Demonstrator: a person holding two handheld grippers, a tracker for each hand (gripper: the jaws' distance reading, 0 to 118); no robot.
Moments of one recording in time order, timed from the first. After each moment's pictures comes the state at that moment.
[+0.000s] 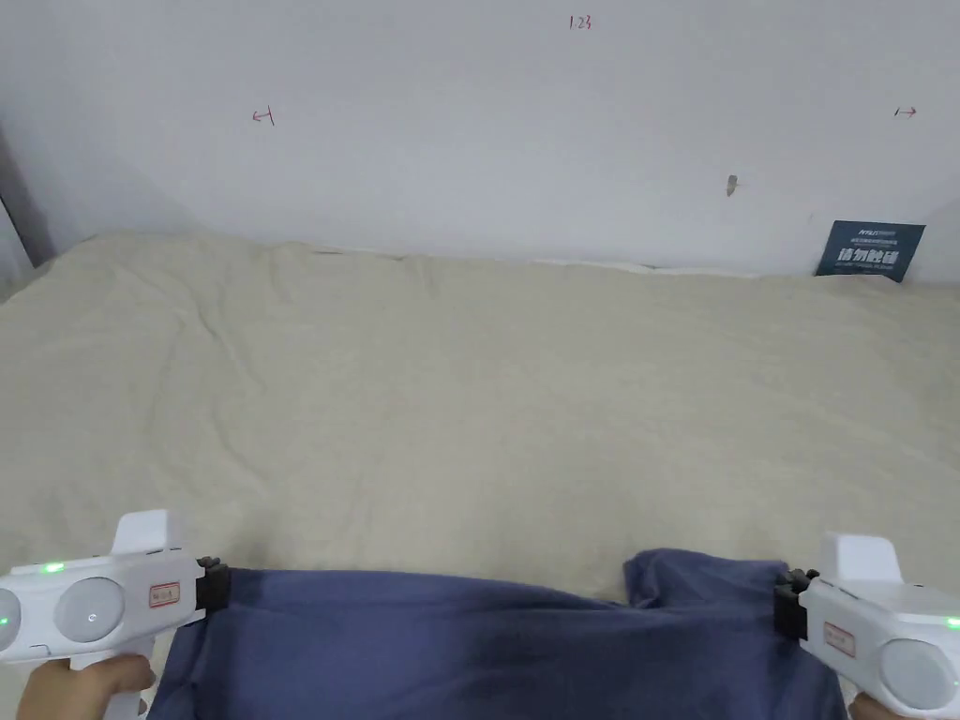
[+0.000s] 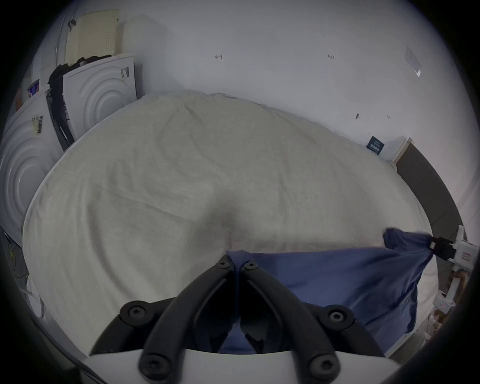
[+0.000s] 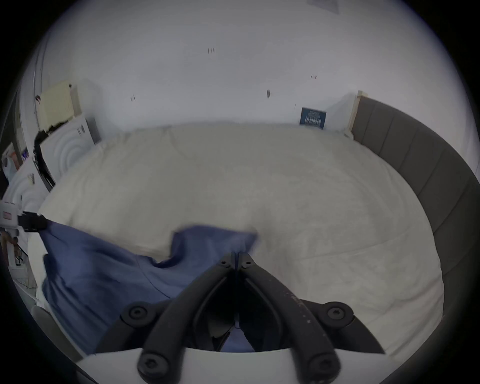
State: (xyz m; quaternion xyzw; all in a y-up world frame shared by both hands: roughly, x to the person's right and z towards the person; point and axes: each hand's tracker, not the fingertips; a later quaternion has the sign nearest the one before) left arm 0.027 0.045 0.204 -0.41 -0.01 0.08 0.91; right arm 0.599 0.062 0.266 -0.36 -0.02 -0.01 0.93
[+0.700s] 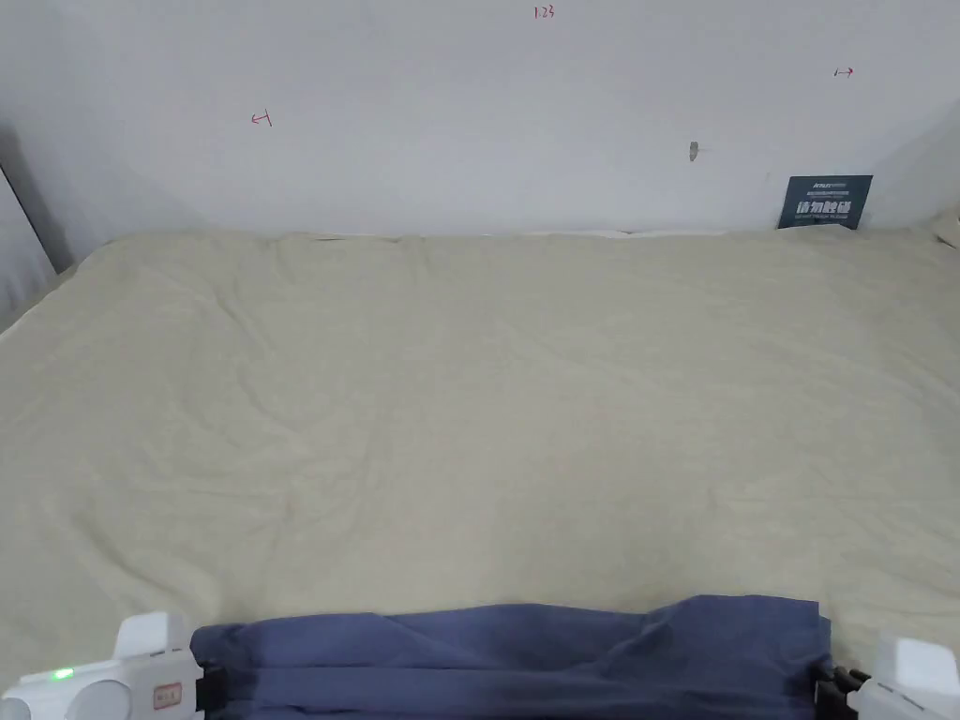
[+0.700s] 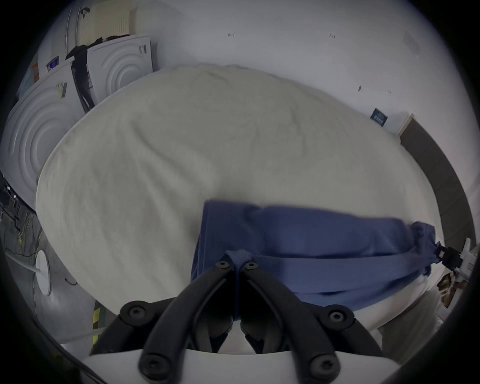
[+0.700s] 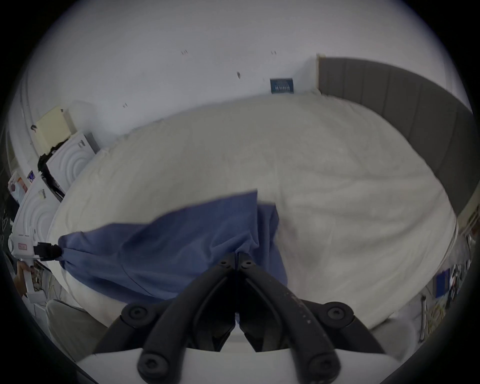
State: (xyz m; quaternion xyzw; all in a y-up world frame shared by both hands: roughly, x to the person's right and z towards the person) left arm 0.014 -0.009 0.373 -0.48 0.02 0.07 0.87; right arm 0.602 -0.007 0.465 -0.42 -0.06 -0.11 0.90
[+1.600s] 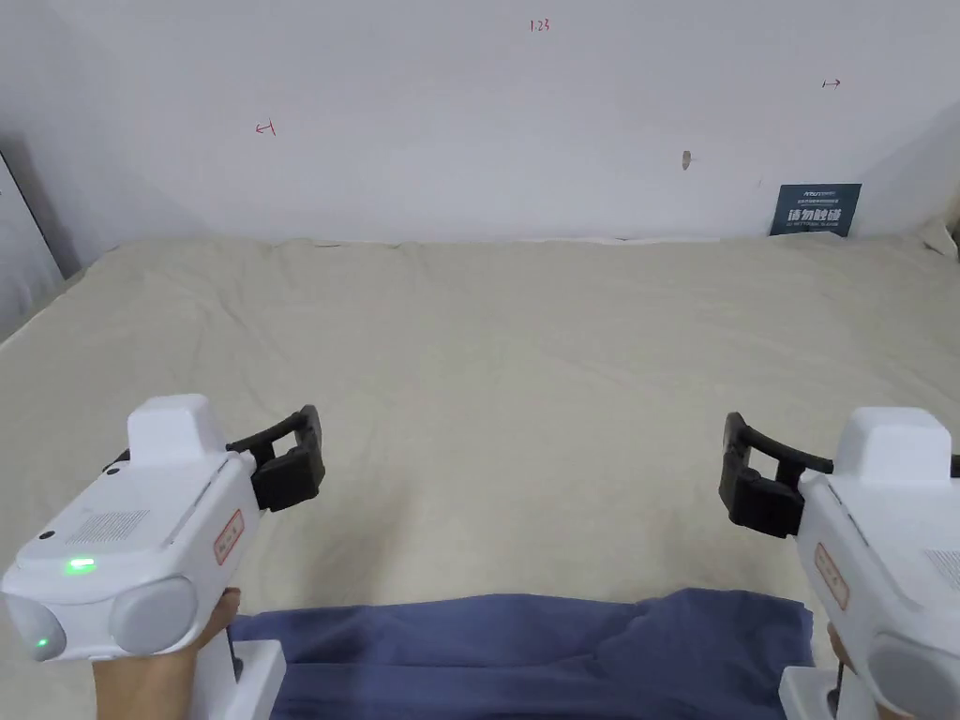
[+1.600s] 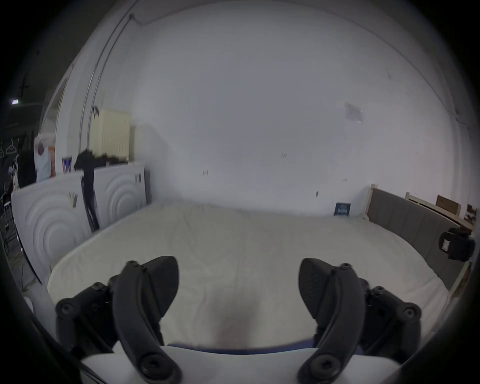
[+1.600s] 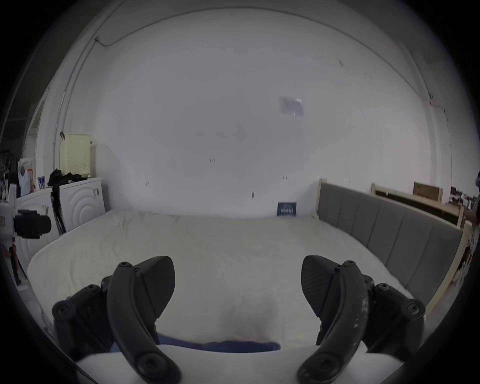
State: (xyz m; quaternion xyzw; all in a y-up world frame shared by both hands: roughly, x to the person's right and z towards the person) left arm 0.117 0.181 0.401 -0.10 -0.01 0.02 1.00; right arm 0.518 0.187 0.468 -0.10 -0.08 0.02 0.99
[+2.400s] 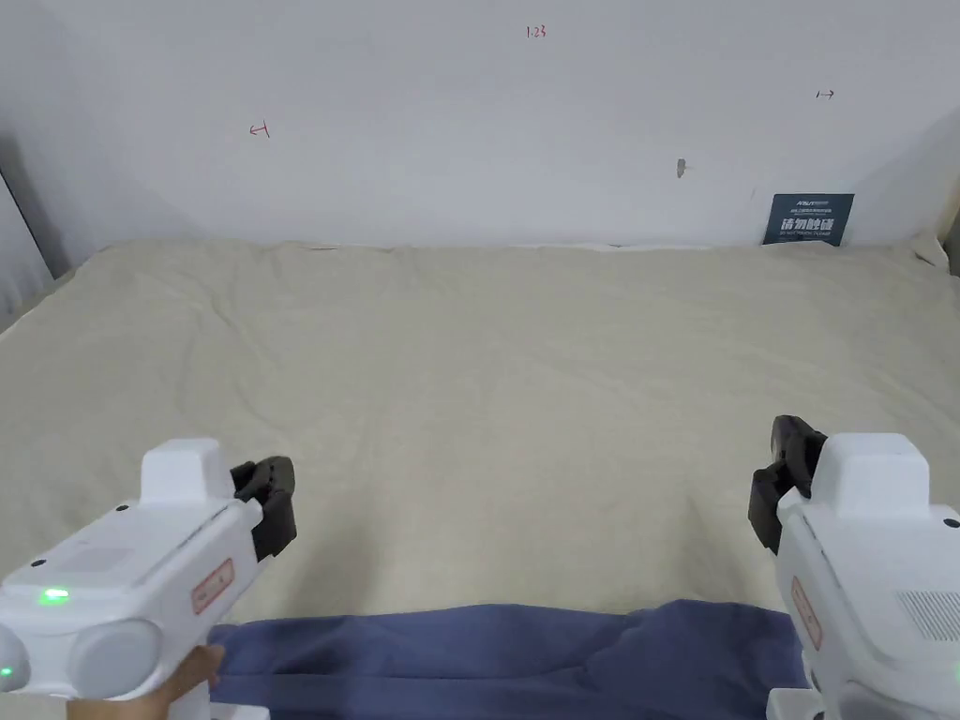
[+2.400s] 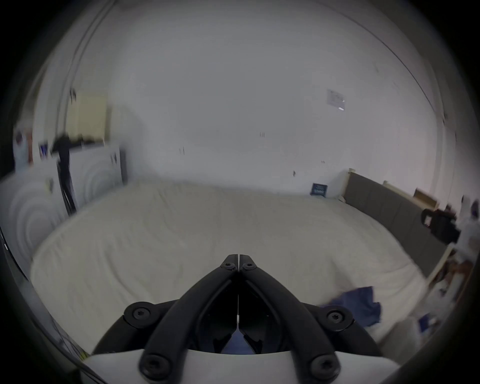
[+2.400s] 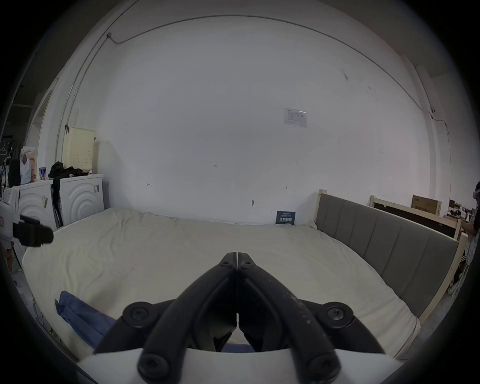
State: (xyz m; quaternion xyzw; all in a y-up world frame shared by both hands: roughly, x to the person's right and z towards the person) left arm 0.100 0.162 0.398 -0.22 -0.10 0.07 0.97; right arm 0.510 0.178 0.472 -0.09 -0.08 0.04 0.99
